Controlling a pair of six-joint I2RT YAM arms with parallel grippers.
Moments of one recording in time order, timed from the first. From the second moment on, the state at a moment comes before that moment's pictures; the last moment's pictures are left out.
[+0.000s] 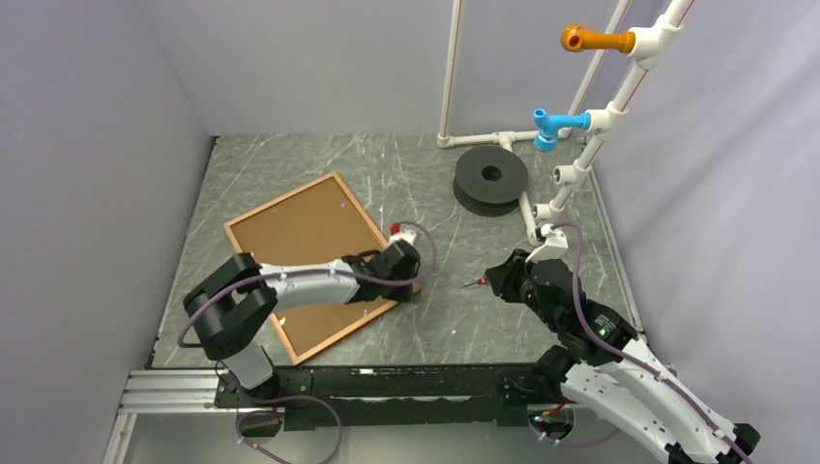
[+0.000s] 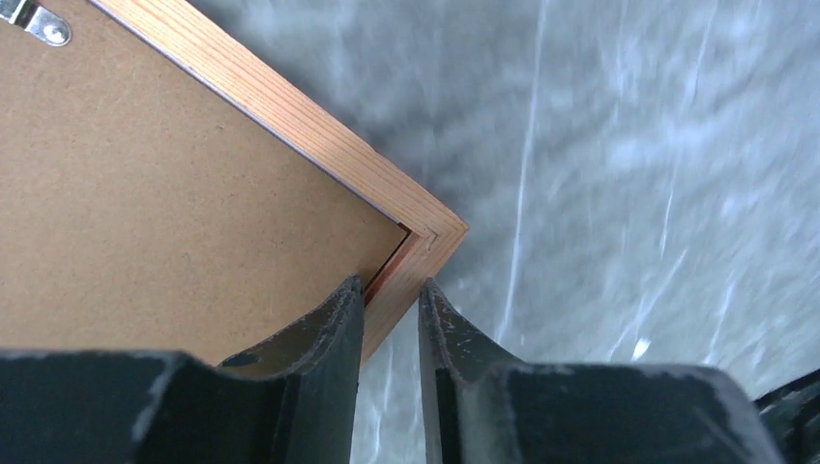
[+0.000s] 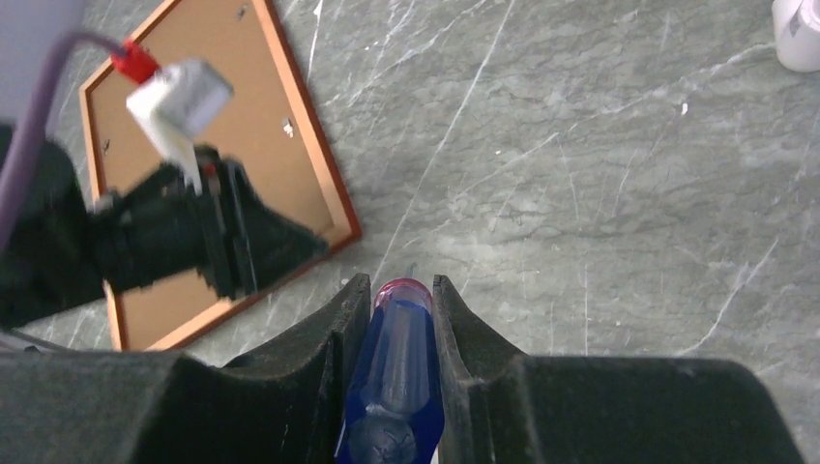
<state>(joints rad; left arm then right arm) -1.01 1.63 0.89 -0.20 -0.22 -0.65 0.74 0.50 0.63 -0.60 0.33 0.66</state>
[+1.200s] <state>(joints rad) -0.69 0.98 0.44 -0.36 0.15 -0.52 0.73 0.72 0.58 -0.41 0.07 0.59</state>
